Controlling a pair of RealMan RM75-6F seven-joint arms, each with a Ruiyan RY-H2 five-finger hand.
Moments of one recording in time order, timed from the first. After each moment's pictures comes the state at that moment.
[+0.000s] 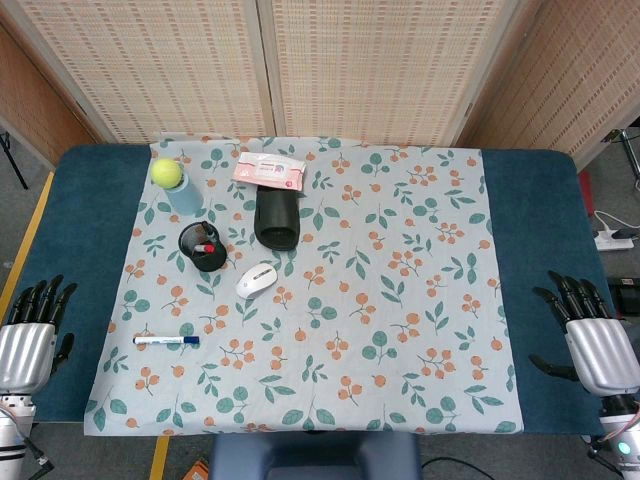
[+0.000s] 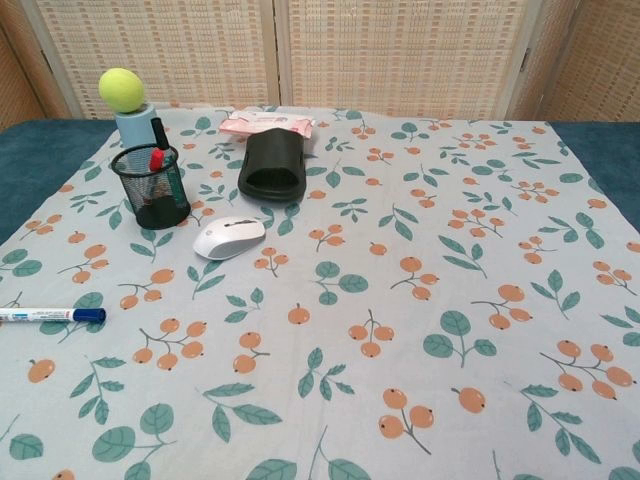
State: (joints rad) left arm -0.15 -1.18 -0.09 -1.57 1.45 1.49 0.22; right arm 0.10 -0.91 0.03 -1.87 -1.50 1.41 -0.12
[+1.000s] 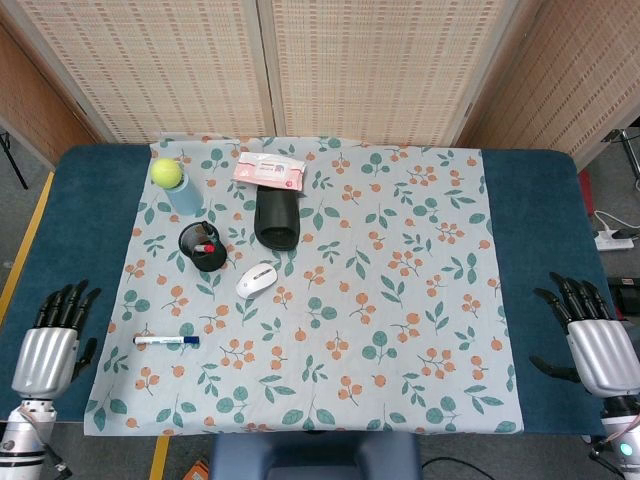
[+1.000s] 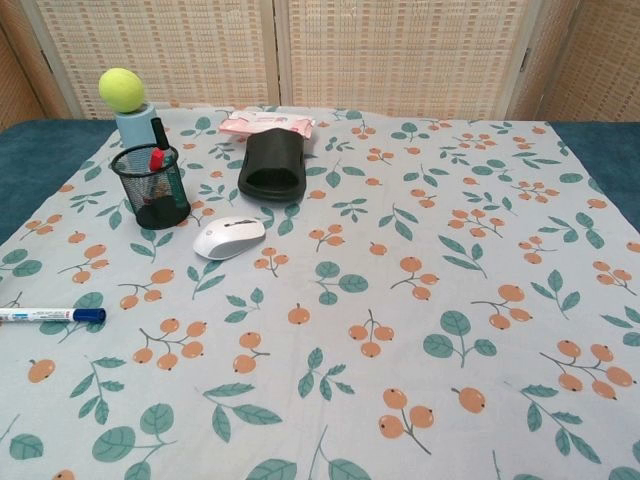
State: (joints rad) left arm -0.15 -1.22 -0.06 -1.69 1.51 1.50 0.26; right arm 0.10 -0.90 0.03 -1.88 -1.49 1.40 -0.10
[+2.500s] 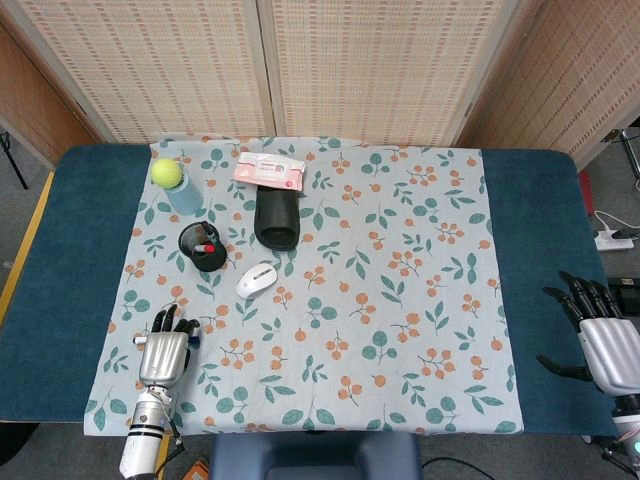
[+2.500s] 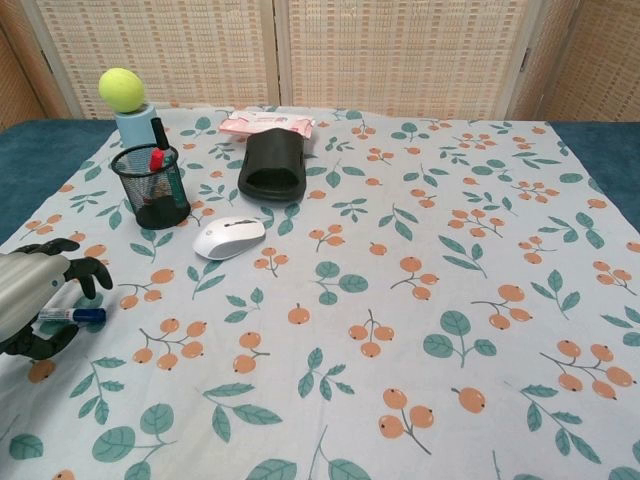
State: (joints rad) left arm -0.28 -1.76 -0.10 -1.41 1.24 1.32 0.66; right arm 0.10 -0.87 0.03 -1.84 -1.49 1.38 0.02
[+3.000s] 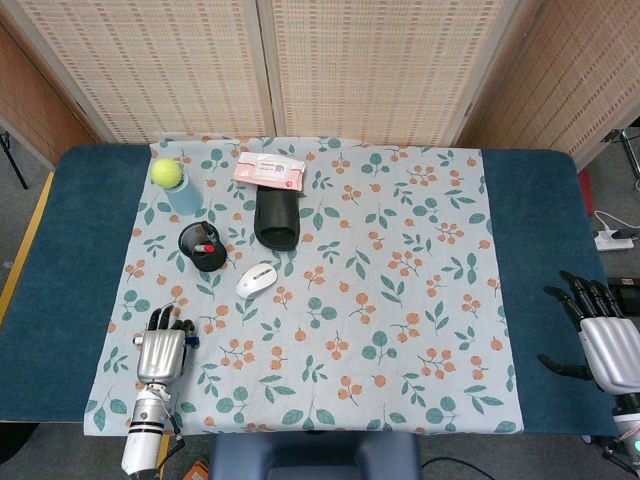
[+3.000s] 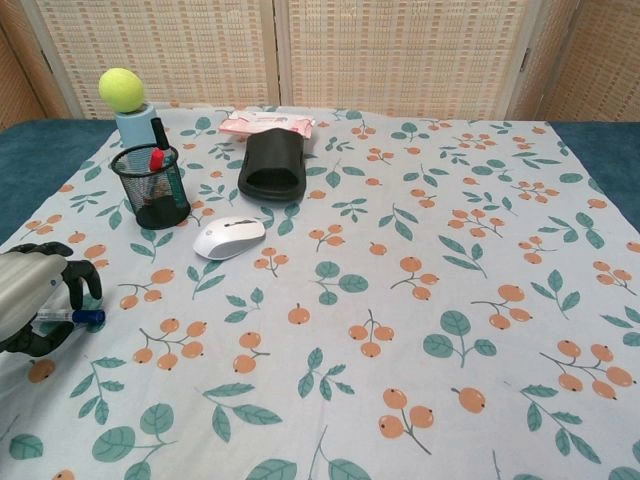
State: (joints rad) left arm -0.28 -1.79 -0.11 -1.36 1.22 1.34 0.67; right arm 0.10 -0.87 0.03 -1.84 -1.49 1.38 0.03
